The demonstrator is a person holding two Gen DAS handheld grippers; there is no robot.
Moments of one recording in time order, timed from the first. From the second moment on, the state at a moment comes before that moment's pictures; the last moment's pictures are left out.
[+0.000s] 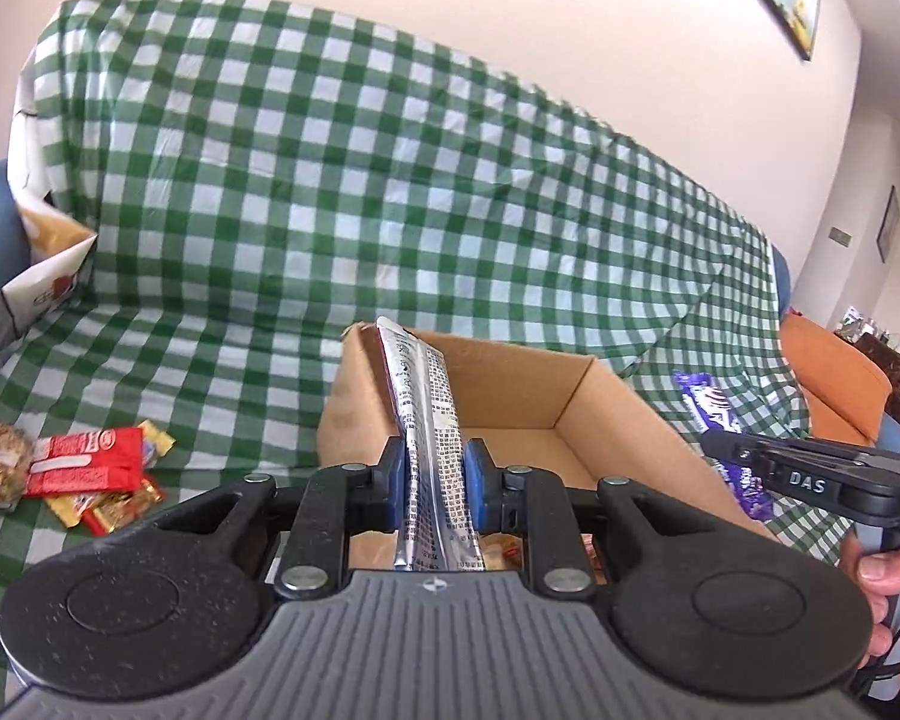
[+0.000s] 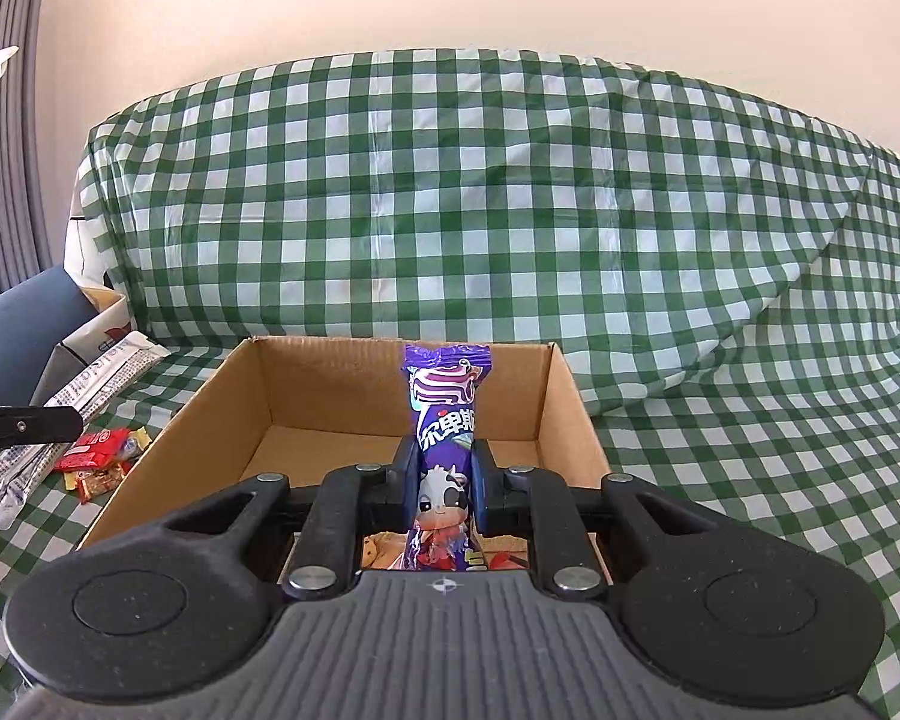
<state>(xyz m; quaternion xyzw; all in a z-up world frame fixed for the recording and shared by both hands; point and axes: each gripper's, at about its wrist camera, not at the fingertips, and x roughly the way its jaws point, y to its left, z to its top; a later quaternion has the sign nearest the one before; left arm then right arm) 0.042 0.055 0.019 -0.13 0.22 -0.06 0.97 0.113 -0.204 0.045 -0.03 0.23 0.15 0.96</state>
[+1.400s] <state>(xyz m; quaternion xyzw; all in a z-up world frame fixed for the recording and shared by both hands) 0.048 -0.013 0.016 -0.13 0.20 -0.13 0.96 0.115 -0.201 0.044 -0.03 0.22 0.12 0.97</state>
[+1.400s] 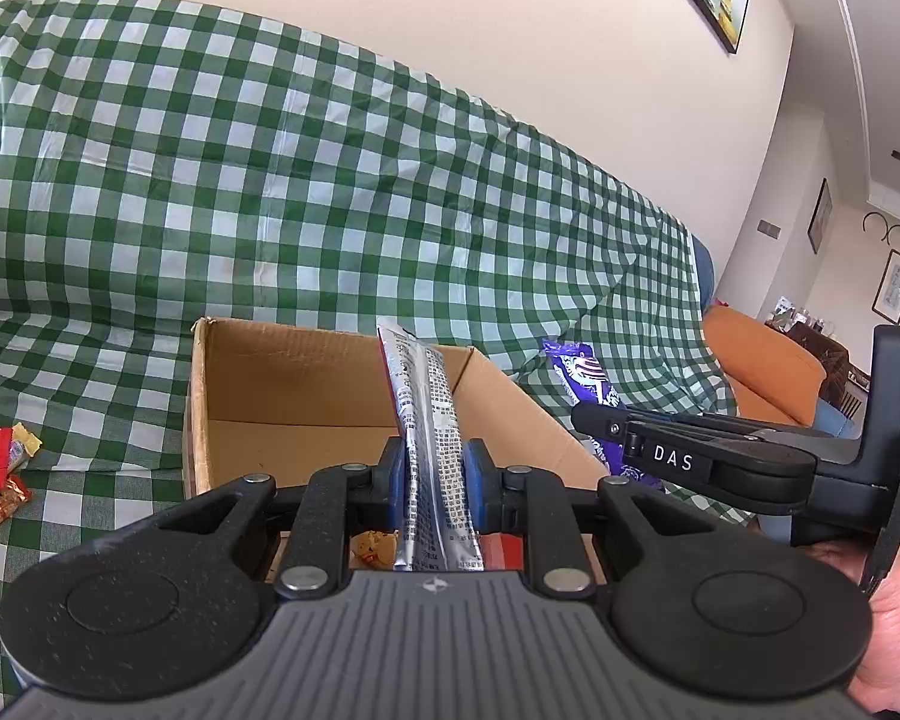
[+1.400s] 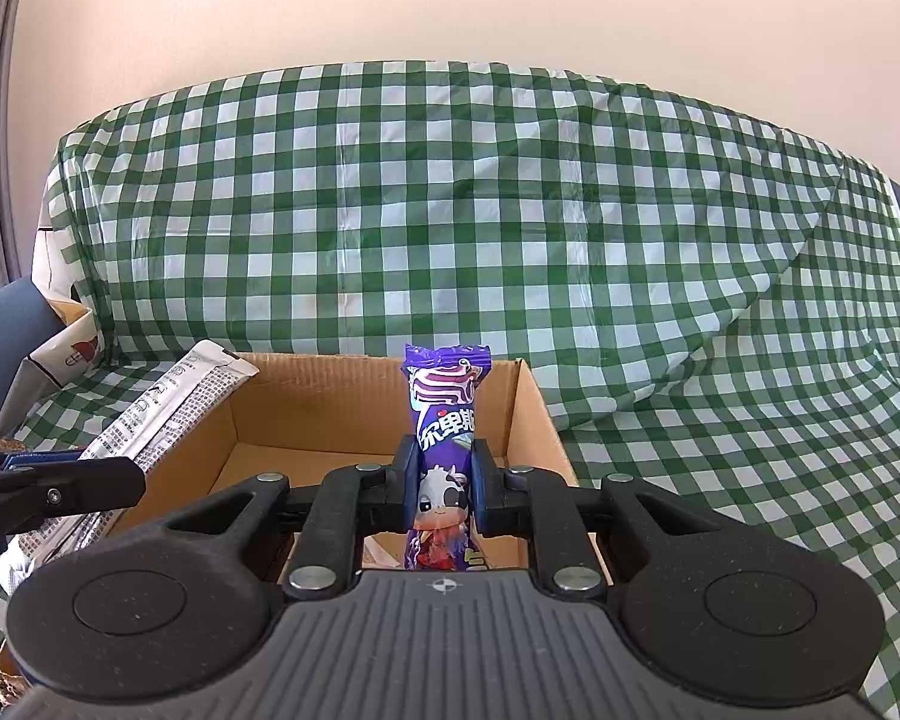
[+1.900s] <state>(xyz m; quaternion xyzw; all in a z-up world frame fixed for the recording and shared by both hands) 0.048 -0.013 0.016 -0.13 0.21 -0.13 0.96 0.116 -0.202 0.043 -0.03 0.21 0.12 0.97</state>
